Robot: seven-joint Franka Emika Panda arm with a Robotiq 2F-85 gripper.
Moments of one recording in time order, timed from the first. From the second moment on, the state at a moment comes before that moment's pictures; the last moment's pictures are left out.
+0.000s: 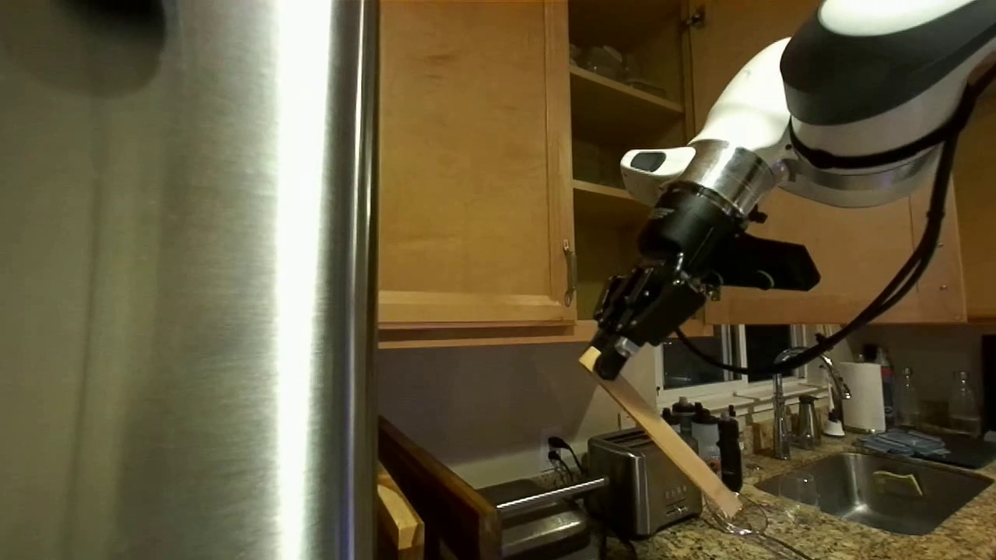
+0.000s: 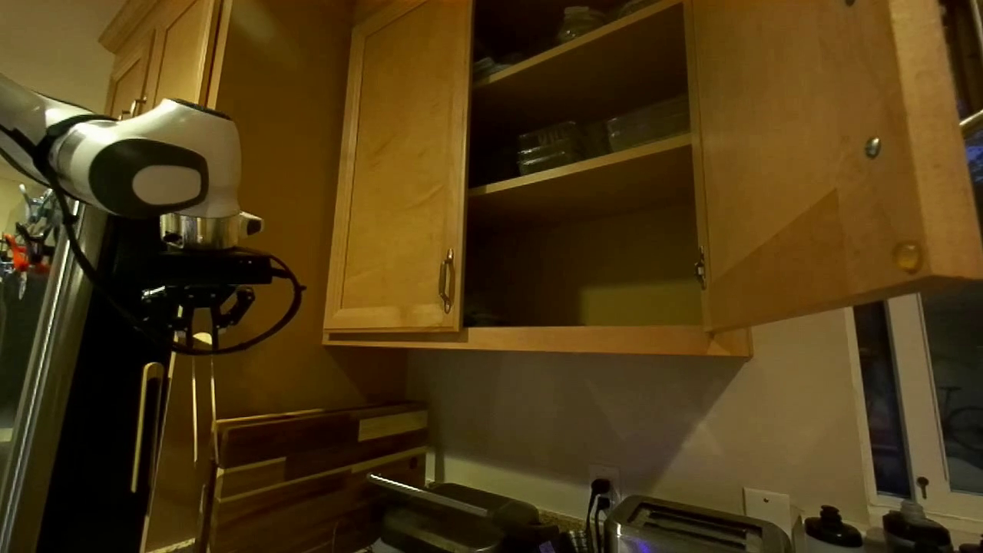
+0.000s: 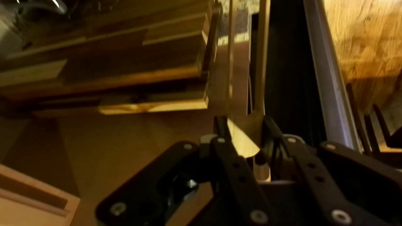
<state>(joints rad) 0.18 -0.79 0.25 -2.47 0.54 2.21 -0.95</state>
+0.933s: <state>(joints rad) 0.31 -0.64 0.12 -2.27 0.26 1.82 -0.89</state>
